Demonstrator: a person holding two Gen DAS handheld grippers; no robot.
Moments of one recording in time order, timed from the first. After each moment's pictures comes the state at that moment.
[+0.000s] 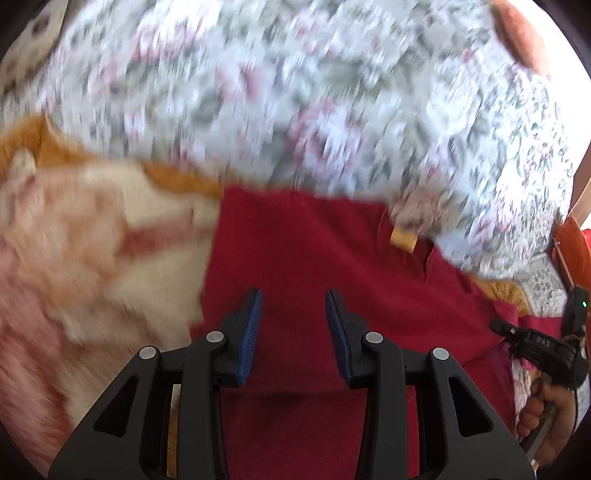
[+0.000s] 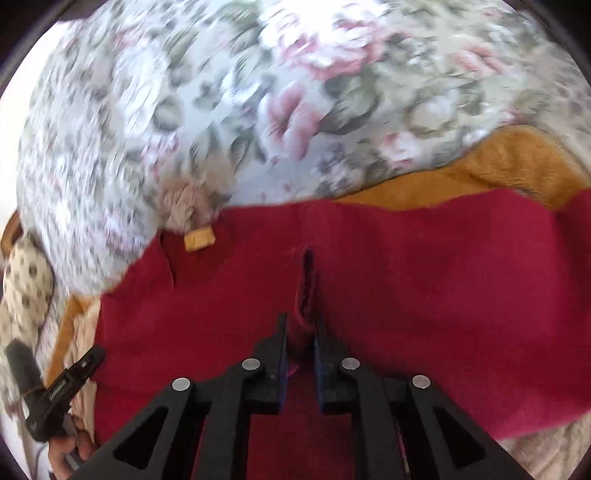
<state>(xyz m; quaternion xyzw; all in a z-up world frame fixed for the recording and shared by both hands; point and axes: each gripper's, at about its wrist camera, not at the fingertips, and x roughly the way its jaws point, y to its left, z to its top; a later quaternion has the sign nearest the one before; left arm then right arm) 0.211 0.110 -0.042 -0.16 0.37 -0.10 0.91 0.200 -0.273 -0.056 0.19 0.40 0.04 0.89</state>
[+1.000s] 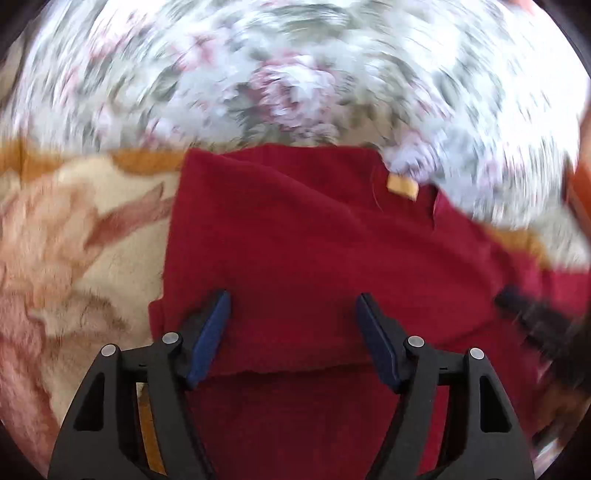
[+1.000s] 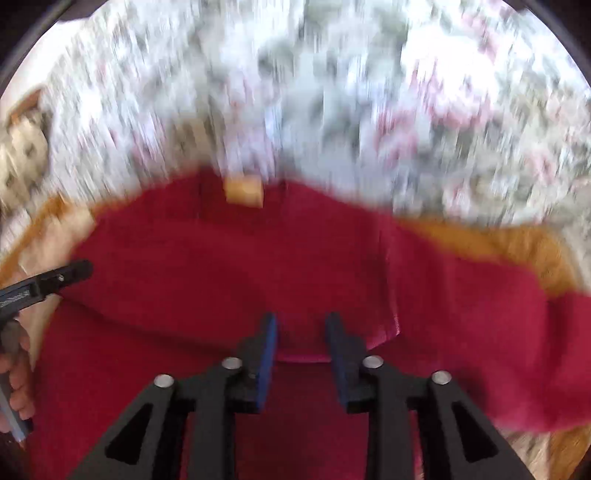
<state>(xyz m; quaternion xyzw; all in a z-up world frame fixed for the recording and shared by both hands) 0.212 0.071 -0.079 -0.06 0.42 -0.11 0.90 0.201 -0.192 -0.064 -0.04 0.41 0.06 0.91</state>
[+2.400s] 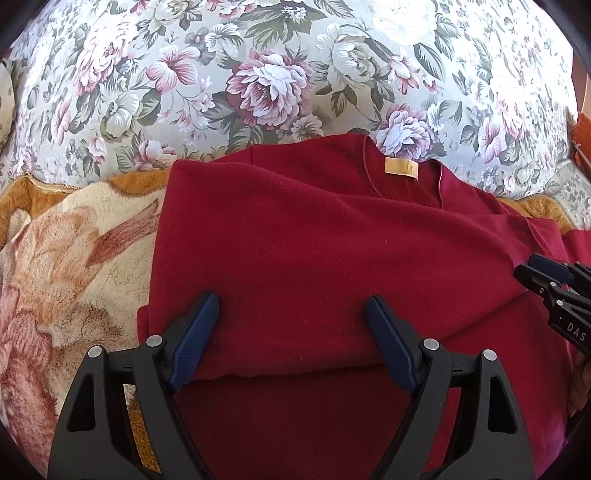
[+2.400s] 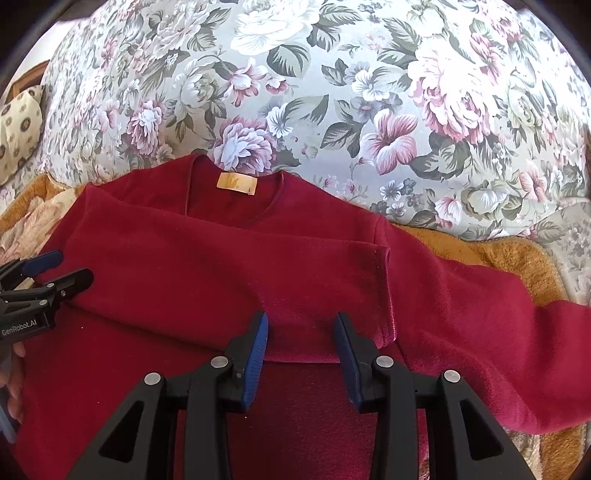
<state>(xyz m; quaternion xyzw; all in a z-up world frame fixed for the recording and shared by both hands) 0.208 0.056 -0.092 -0.01 0.41 -0.09 0.91 0.197 -0.190 -0.063 -0.08 0.39 0.04 0.92</state>
